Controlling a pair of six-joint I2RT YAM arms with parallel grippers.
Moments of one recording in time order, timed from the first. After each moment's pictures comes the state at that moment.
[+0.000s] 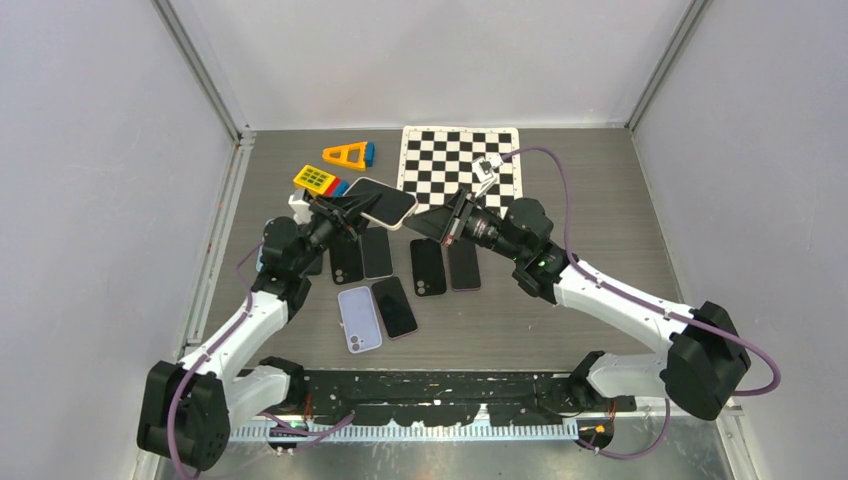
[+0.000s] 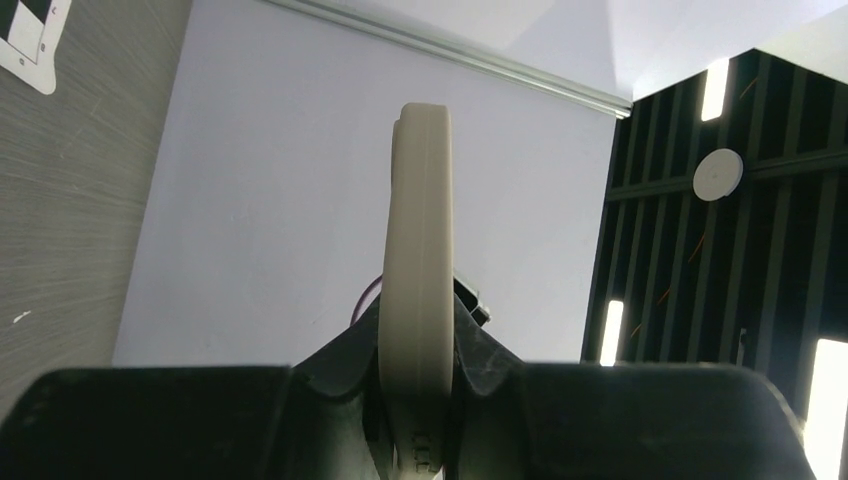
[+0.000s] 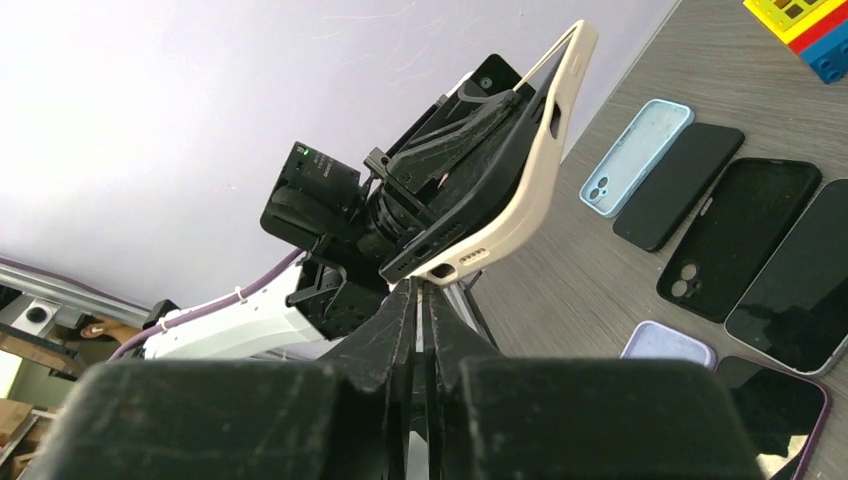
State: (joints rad) left arm -0.29 1.03 0.52 0.59 0.39 -1.92; right arm 0.76 1.24 0.83 0.51 -0.34 0.98
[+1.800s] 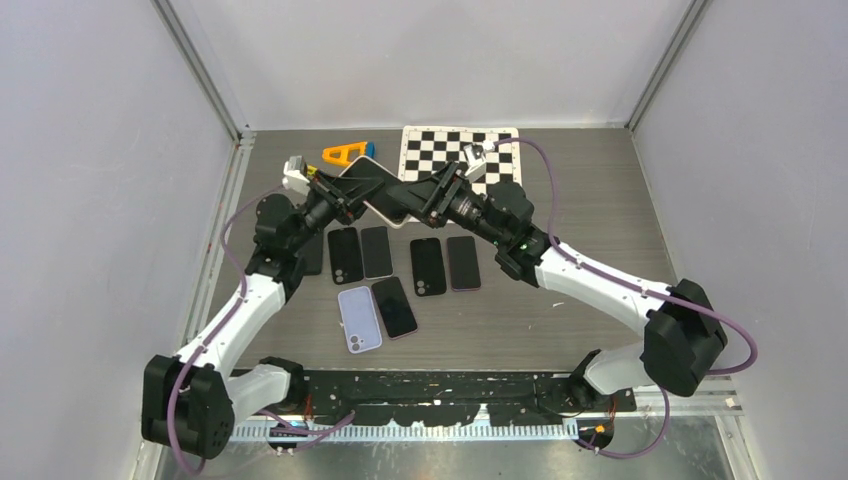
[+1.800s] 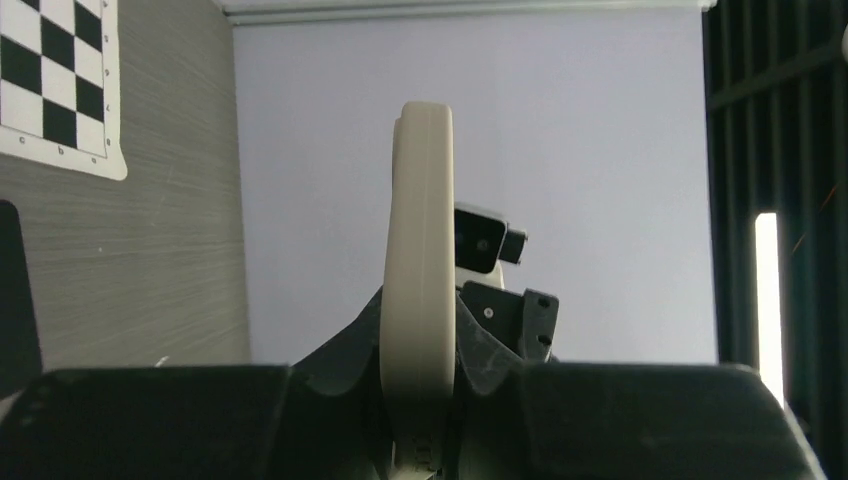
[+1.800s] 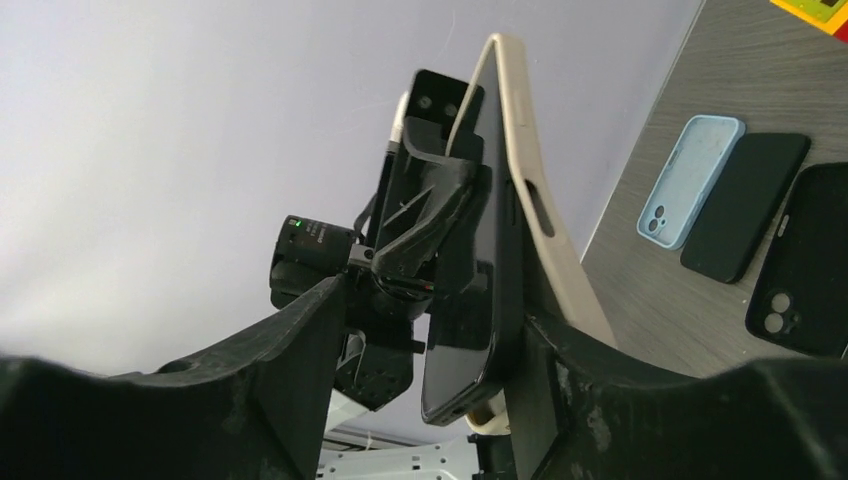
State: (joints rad) left arm -0.26 1.08 0.67 0.51 0.46 -1.64; right arm 0.76 1.40 0.97 0.55 -0.21 1.23
